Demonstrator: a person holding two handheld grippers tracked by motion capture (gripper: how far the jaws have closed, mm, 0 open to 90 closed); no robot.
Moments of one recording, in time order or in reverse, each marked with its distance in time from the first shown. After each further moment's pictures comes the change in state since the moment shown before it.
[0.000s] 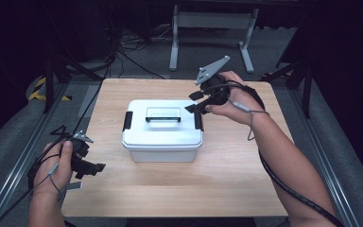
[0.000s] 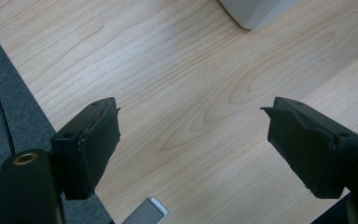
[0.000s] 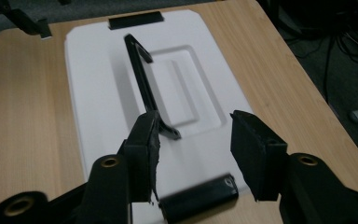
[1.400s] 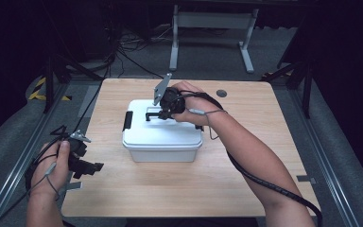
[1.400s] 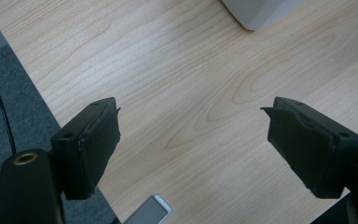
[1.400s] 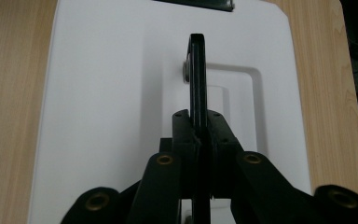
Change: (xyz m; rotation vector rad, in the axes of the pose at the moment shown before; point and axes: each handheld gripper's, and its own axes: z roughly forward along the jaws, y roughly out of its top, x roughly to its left) left arm 0.003 -0.002 -0.004 -0.007 0.004 -0.001; right arm 0.023 0.047 0.104 0.190 0.110 -0.349
